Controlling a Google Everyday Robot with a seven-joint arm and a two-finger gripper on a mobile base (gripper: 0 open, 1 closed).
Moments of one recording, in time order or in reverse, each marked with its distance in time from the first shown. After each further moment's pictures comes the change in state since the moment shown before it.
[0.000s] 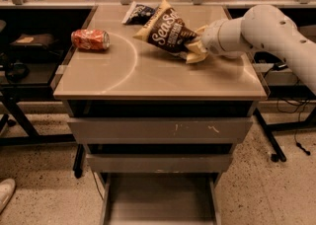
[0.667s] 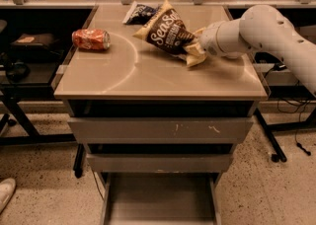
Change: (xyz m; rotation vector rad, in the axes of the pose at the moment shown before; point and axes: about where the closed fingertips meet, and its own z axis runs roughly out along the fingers) arm -0.002 0.008 0.006 -0.036 -0.003 0.033
